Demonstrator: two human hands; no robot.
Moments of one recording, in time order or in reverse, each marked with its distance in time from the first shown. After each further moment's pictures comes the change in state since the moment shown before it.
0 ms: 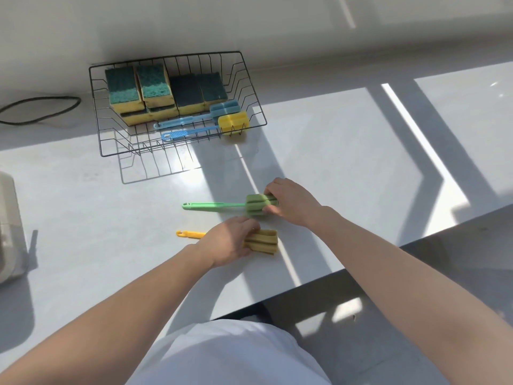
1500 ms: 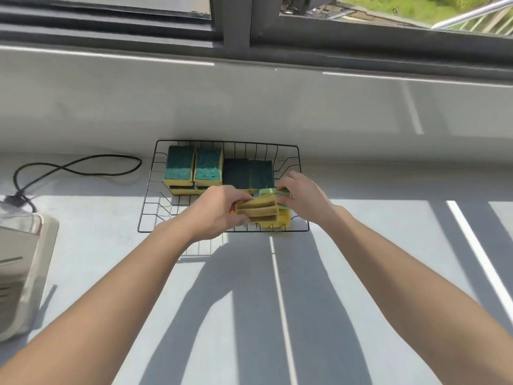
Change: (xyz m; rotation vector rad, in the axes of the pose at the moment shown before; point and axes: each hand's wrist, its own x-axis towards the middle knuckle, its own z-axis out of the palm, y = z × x) left_hand 0.075 -0.079 -0.234 -0.119 0.447 -0.239; right_hand 0.241 -0.004 -0.130 -0.088 0.182 -0.300
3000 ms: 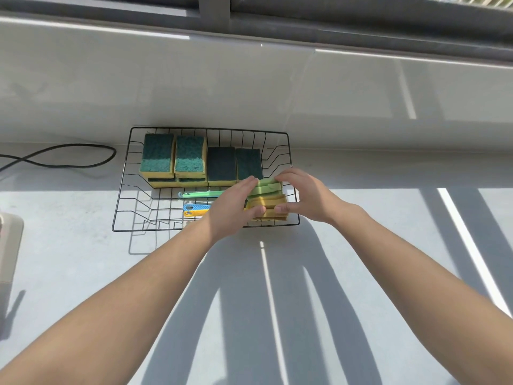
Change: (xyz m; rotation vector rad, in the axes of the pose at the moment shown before) left_hand 0.054 -0.011 0.088 -0.030 0.029 -0.062; right_hand -0.023 0.037 -0.004 0.241 -0.101 -0.022
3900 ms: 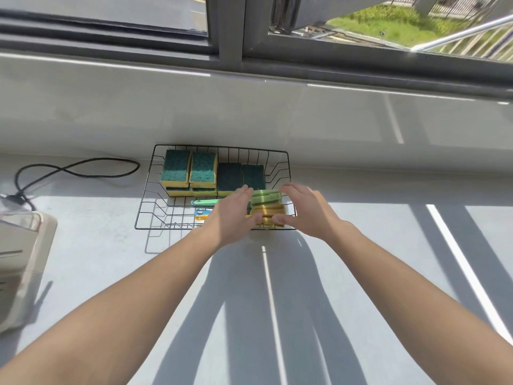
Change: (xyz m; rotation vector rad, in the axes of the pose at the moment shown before) left_hand -0.036 0.023 -0.022 0.159 0.044 -0.060; right_hand -0.034 -0.041 -0.003 -0.298 0.161 -0.008
